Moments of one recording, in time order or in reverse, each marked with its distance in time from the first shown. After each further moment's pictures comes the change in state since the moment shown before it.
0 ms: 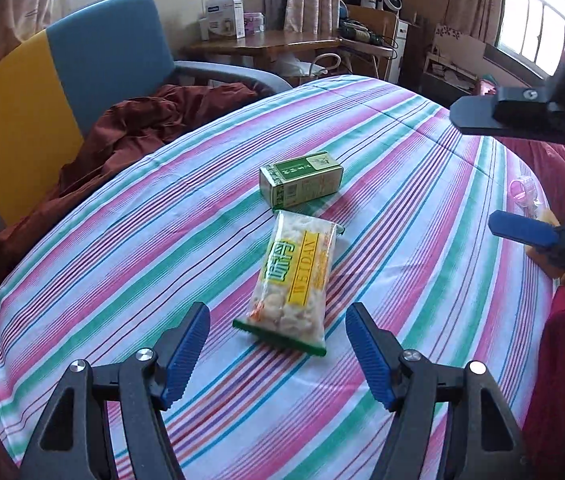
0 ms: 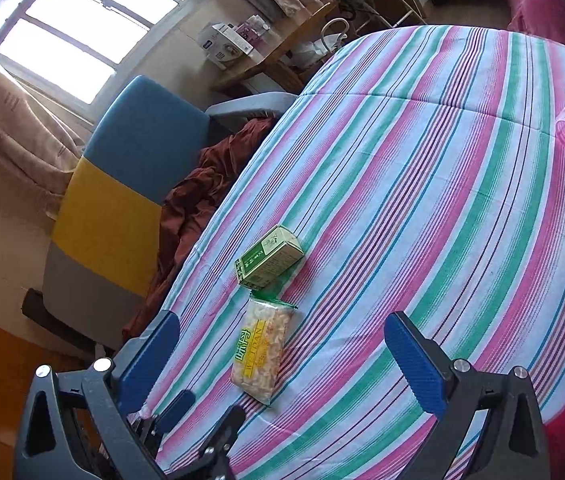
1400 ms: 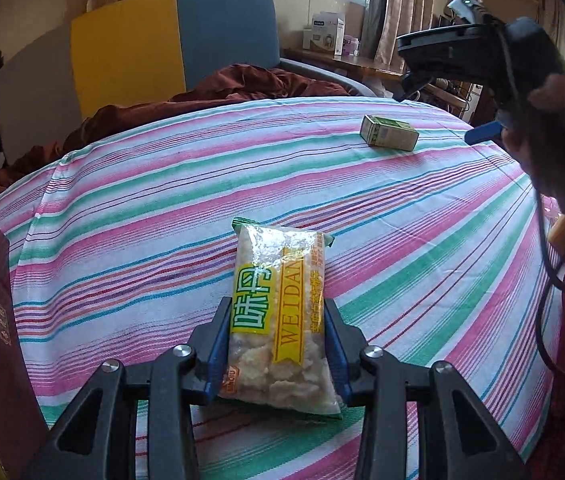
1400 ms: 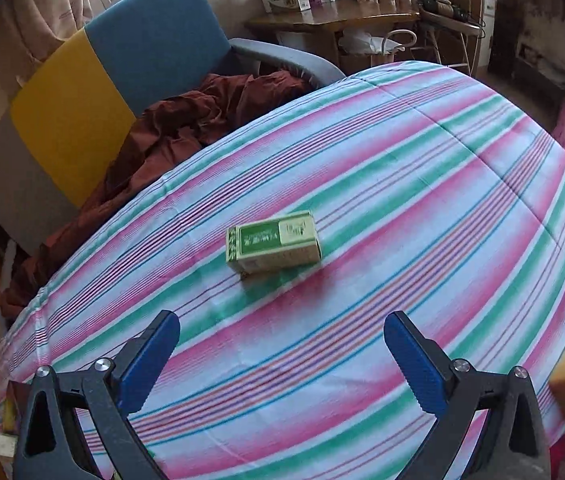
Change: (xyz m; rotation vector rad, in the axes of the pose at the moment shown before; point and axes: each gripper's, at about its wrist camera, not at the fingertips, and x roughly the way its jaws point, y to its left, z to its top) left arm -0.056 0.030 -0.146 -0.302 -0.108 0.151; right arm 0.097 0.074 0.015 -0.440 0.141 -0.334
